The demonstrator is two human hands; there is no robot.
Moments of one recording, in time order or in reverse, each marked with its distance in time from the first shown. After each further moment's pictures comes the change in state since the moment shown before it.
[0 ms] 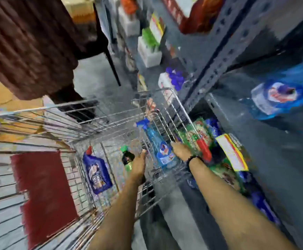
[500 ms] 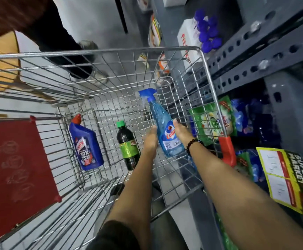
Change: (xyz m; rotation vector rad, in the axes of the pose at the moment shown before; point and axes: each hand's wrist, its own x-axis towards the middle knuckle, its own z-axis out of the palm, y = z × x) left_hand 0.088 -0.015 0.065 -0.376 -0.041 -0.272; right_hand 0.097 0.007 0.039 0.151 -0.122 0.140
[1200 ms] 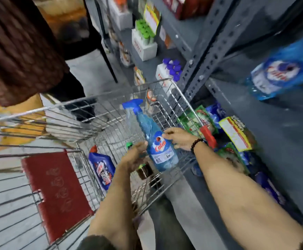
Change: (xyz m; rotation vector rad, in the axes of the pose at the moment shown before) left_hand -0.117 0.057 -0.095 0.108 -0.393 0.095; right_hand -0.153 -0.020 -0.025 0.328 -0.264 -0.239
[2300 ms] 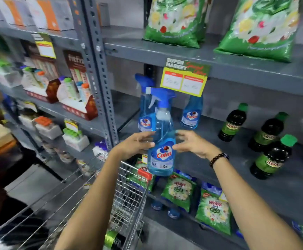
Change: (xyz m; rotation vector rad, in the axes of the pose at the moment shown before) left_hand -0.134 0.138 0.269 1.046 -0.748 0.411; right_hand -0.312 0.024 -0.115 0.116 0.551 -0.671
